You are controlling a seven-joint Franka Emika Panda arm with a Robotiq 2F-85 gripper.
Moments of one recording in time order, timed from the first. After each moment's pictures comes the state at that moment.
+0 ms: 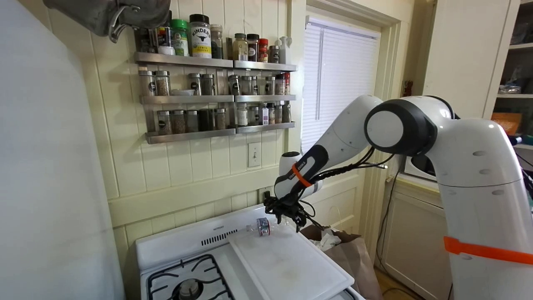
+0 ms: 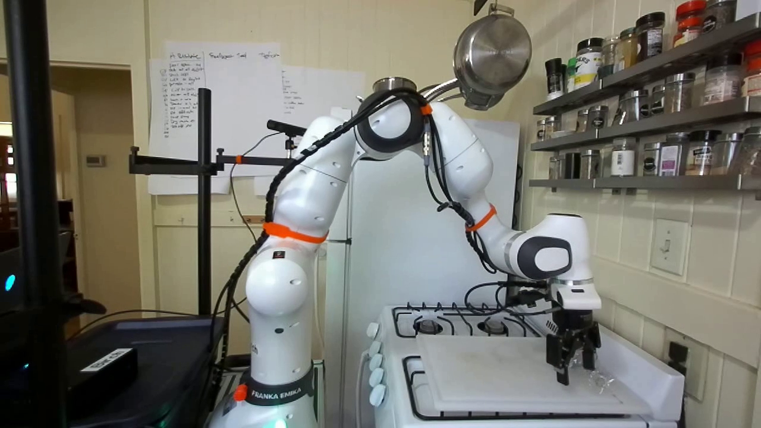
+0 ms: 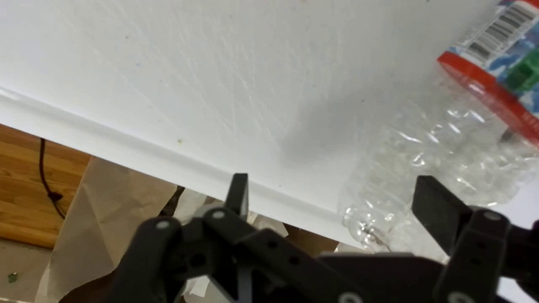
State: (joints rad) arm 0.03 0.33 -0.14 -2.11 -0.08 2.55 1.24
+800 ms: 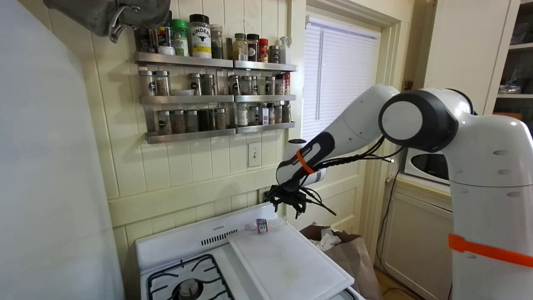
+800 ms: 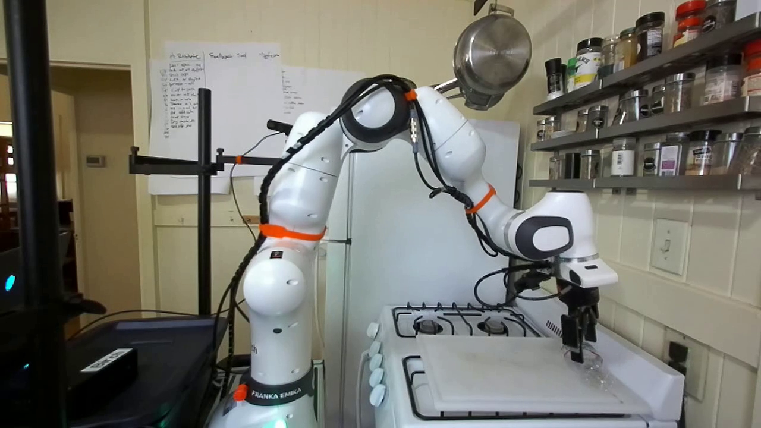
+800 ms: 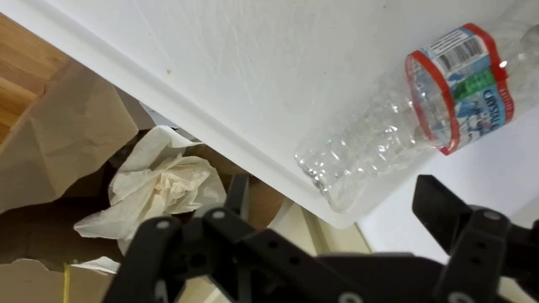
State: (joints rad) arm 0.00 0.23 -0.11 -2.11 -0.01 2.55 0.91
